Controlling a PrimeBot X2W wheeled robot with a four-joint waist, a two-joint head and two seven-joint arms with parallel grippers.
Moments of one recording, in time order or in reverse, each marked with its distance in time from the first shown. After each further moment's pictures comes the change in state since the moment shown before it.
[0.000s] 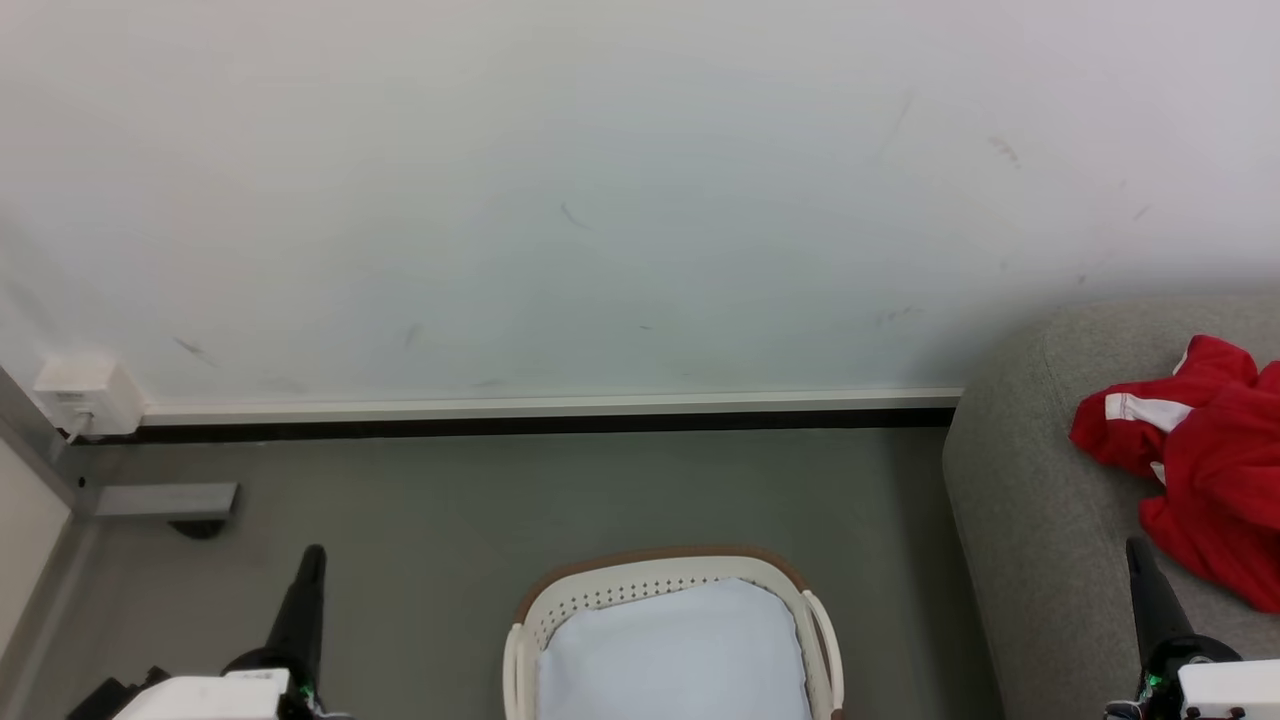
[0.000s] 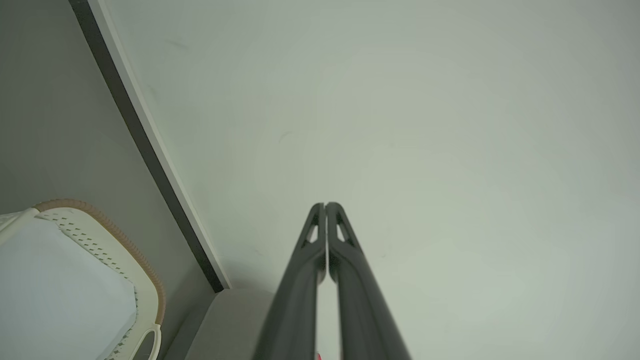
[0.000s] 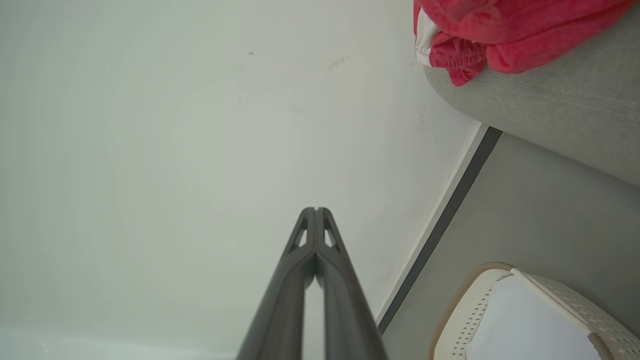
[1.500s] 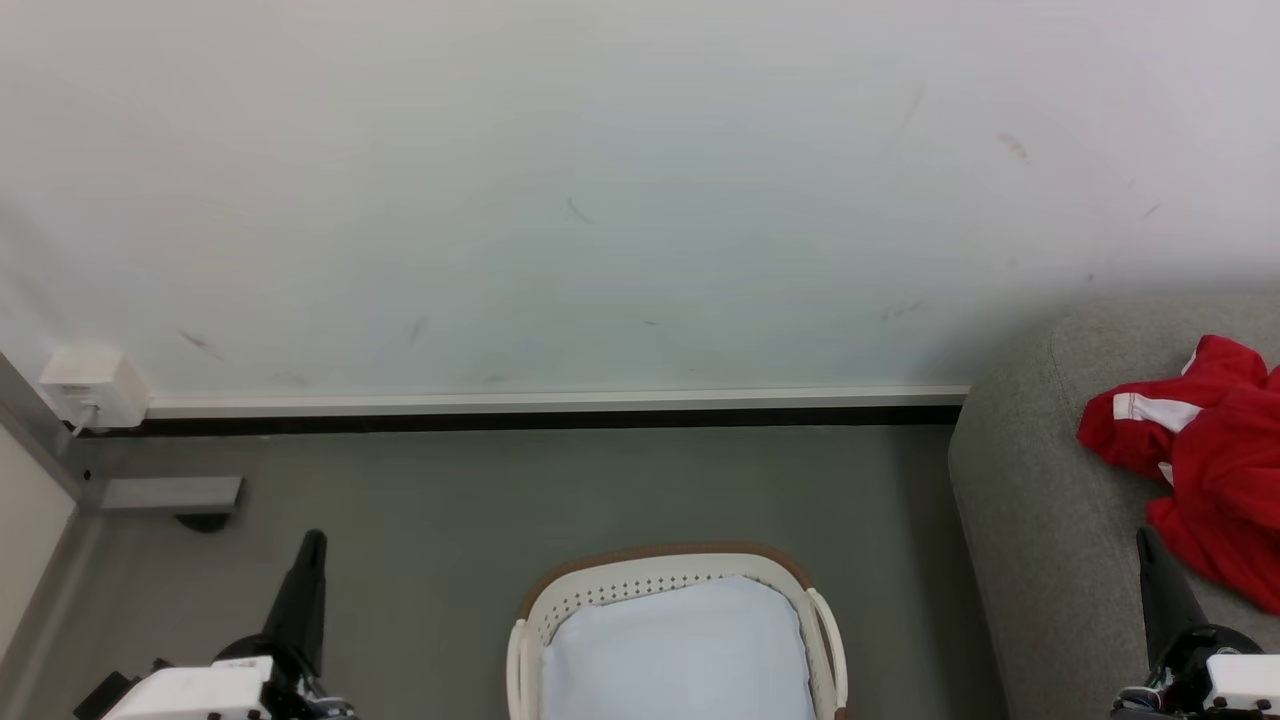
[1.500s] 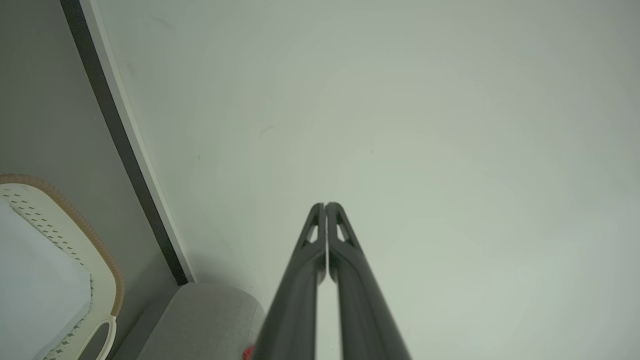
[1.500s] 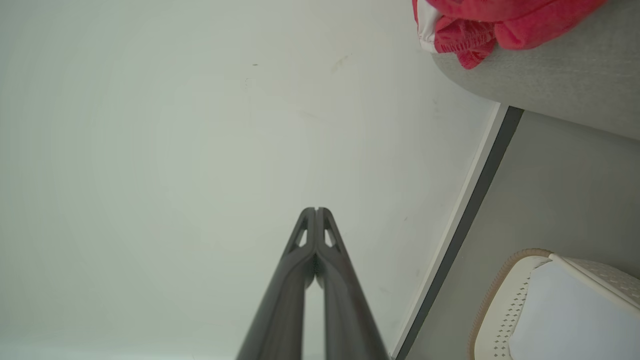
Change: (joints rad) left arm -0.018 0.002 0.003 -0.003 -0.132 0.000 0.035; right arm -0.013 0.007 -0.033 -0.006 0.125 0.000 0.035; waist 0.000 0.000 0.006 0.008
